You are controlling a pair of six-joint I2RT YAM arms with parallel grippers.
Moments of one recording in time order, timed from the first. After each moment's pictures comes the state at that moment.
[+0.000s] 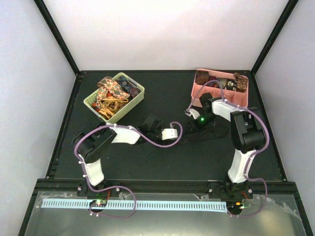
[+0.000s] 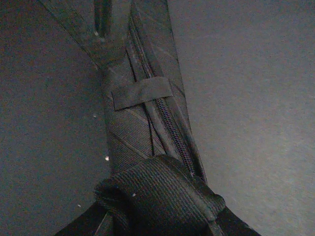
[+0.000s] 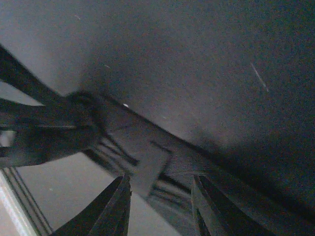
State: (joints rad) left arm -0.76 1.81 0.79 0.23 0.48 0.57; right arm 0.26 1.91 1.18 -0.87 -0.61 -0.30
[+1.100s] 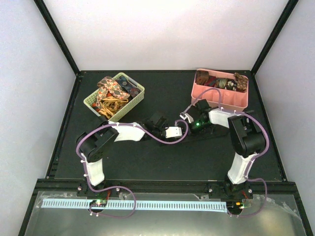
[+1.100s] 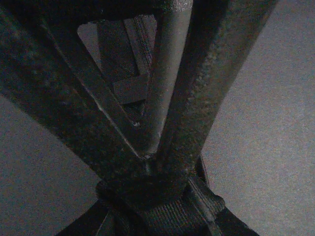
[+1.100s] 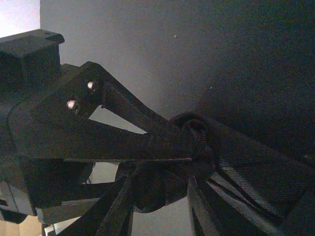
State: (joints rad) left arm -0.80 1.85 0.95 0.02 0.37 0.56; right arm 0.33 1.83 0.99 -0.56 -0.92 -0.03
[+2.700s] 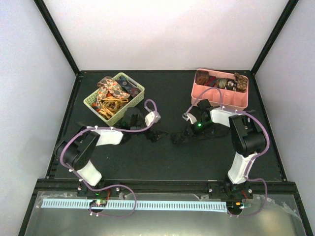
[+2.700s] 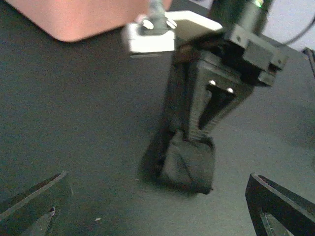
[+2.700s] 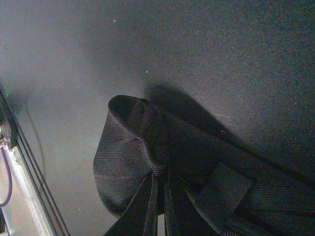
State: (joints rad) left arm -0.52 1.61 0.66 0.44 0.68 0.06; right arm 0.31 1.84 1.00 -0.62 -0.76 -0.14
